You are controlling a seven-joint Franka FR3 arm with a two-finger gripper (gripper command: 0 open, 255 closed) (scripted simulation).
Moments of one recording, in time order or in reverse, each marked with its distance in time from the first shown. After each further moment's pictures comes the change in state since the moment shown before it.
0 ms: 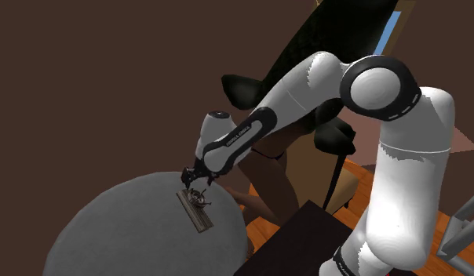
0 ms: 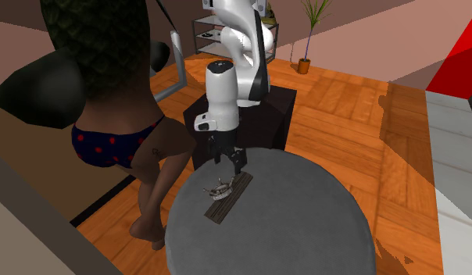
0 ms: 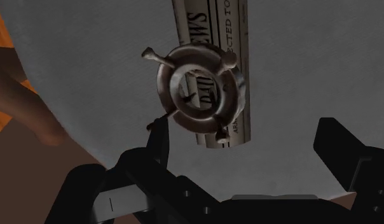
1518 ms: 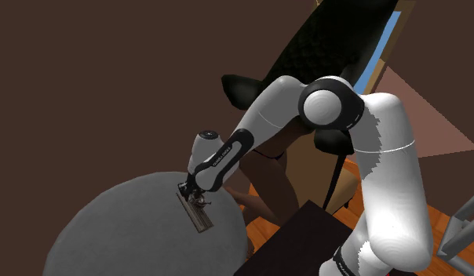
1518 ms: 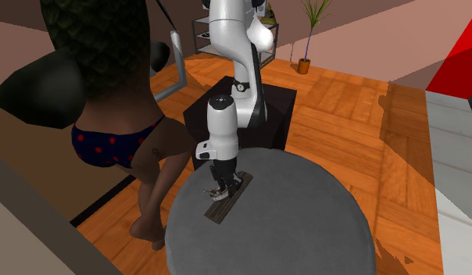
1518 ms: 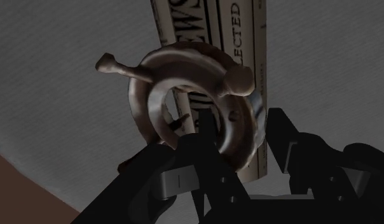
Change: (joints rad) arm 0.062 0.262 -0.062 0.148 -0.060 0.119 0.069
